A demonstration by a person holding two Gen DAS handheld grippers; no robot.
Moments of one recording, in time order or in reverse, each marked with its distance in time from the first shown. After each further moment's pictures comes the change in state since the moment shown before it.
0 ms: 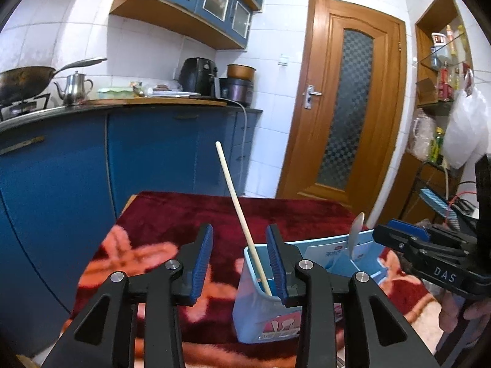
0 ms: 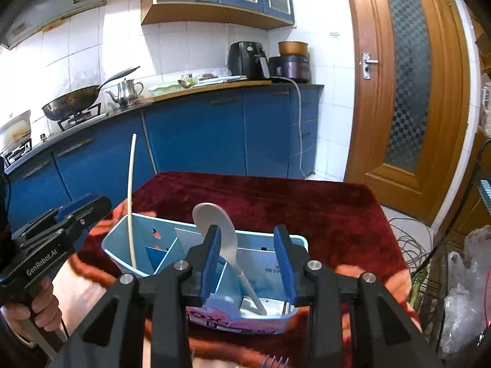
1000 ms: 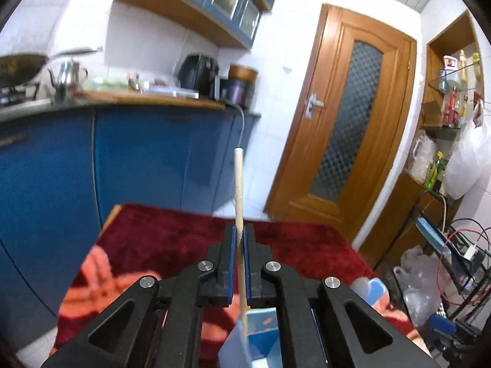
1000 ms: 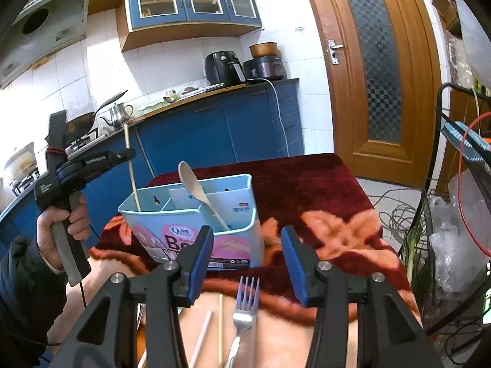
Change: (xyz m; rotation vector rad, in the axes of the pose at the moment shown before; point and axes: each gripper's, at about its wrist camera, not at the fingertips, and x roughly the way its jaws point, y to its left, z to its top) left arm 0.036 0.002 0.044 -0.079 -0.037 -0.029; right arm -0.072 -0.053 -0.063 0.170 -0.025 0.030
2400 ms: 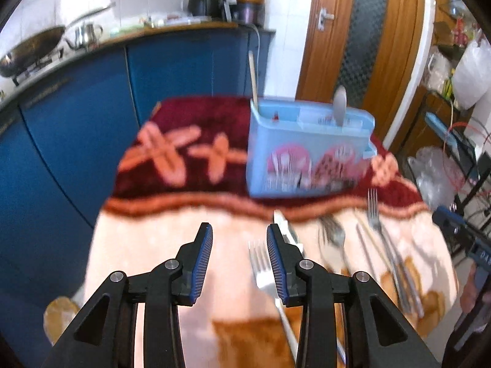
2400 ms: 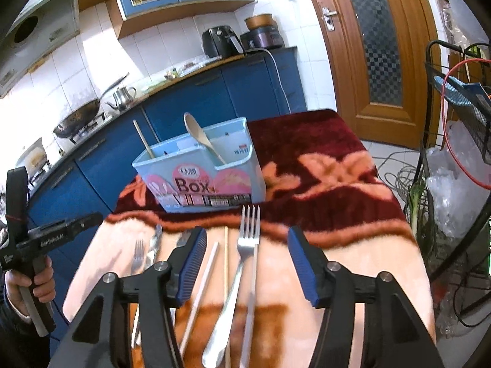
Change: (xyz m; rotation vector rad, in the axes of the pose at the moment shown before) left arm -0.111 -0.008 -0.106 0.103 0.457 0.157; right arm -0.033 -0.009 -0.043 0.045 0.177 0.033
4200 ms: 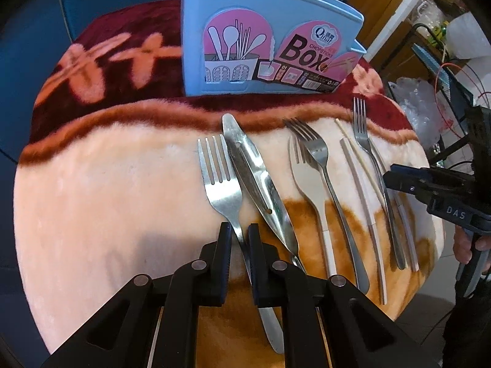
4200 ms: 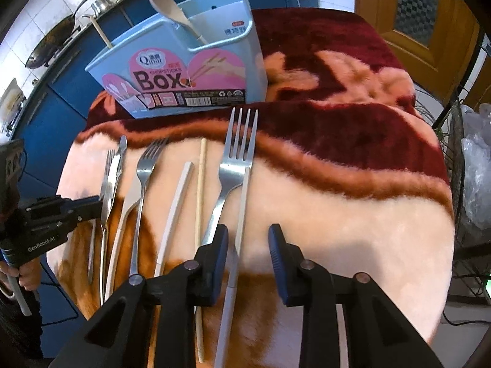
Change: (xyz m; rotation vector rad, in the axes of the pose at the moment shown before) left arm 0.072 -0.031 -0.020 0.057 0.402 -0.186; right arm 0.086 -0.001 -0.003 -0.063 0.514 -0.019
